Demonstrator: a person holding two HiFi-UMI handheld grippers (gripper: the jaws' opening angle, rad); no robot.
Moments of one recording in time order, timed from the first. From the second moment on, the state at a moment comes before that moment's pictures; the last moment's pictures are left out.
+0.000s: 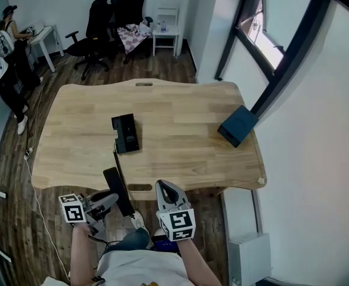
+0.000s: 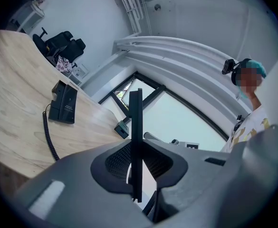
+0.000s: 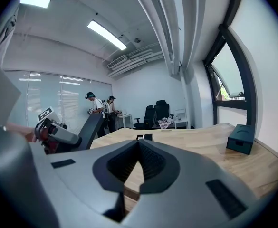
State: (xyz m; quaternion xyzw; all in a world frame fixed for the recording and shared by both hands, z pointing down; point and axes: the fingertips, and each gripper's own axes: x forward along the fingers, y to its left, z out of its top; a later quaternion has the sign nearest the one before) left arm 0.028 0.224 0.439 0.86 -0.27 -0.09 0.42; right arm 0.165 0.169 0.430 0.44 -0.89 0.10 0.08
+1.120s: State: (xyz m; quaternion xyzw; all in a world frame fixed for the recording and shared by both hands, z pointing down) left arm -0.063 0.013 0.460 0.86 -0.19 -0.10 0.46; right arm 0.071 -0.023 0.453 0.50 -0.85 0.09 0.11
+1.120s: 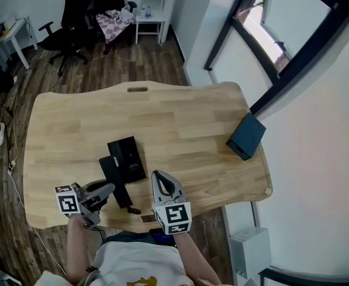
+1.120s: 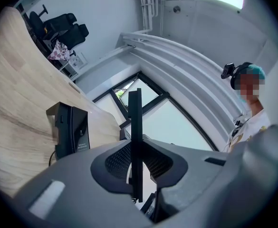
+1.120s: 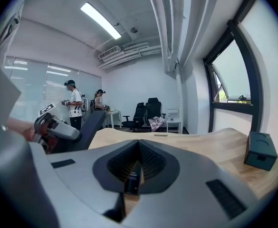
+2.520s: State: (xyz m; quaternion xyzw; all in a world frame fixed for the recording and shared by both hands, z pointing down) left arm -0.068 -0.023 0.490 0.84 -0.21 -0.11 0.48; right arm 0.061 -0.069 0.487 0.46 -0.87 0.13 0.11
